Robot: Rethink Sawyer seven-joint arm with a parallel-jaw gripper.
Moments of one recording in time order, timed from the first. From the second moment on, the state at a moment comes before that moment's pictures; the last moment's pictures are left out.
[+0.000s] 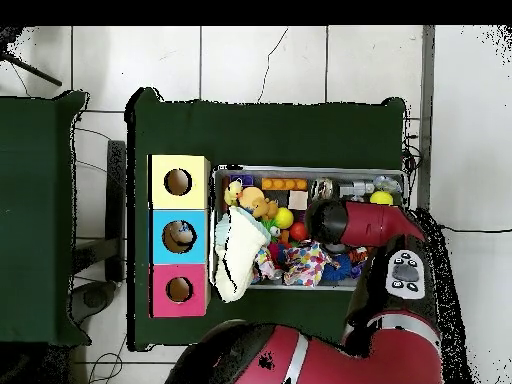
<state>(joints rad) -0.32 -0.32 -0.23 1.33 -0.34 0.62 1.69</state>
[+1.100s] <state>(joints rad) -0.31 -0.28 -0.29 1.28 -0.25 0.57 1.72</state>
